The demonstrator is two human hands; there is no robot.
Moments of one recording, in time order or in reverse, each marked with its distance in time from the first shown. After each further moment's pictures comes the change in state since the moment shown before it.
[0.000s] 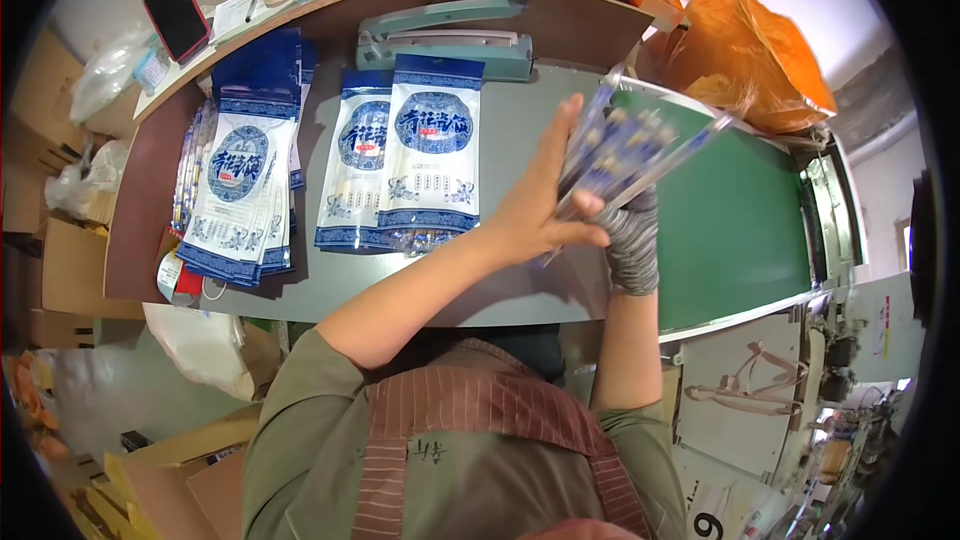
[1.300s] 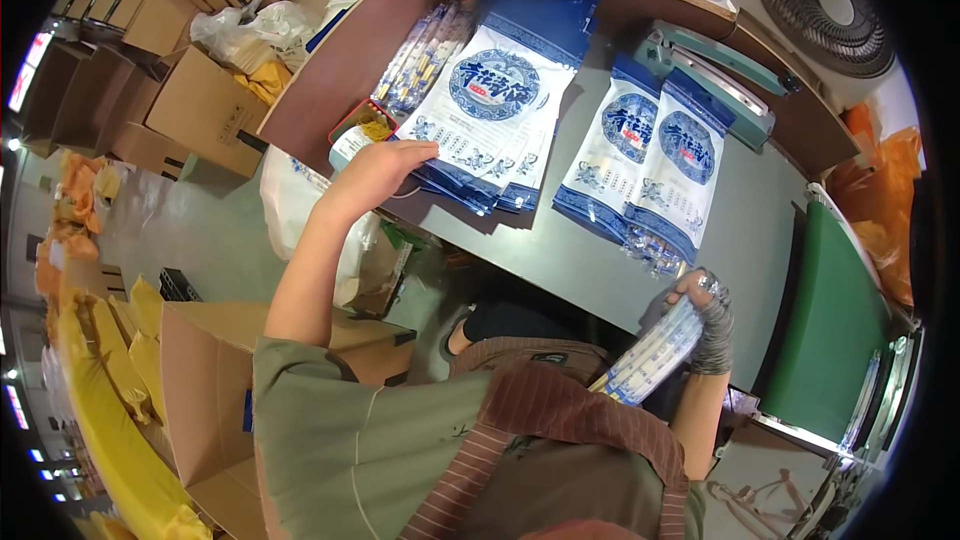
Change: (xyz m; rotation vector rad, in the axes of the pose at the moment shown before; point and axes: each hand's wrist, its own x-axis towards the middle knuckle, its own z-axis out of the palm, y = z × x) left_hand -0.228 0.127 -0.371 1.084 -0.218 -0.612; right_hand -0.060 0.062 0.092 0.133 -0.321 0.560
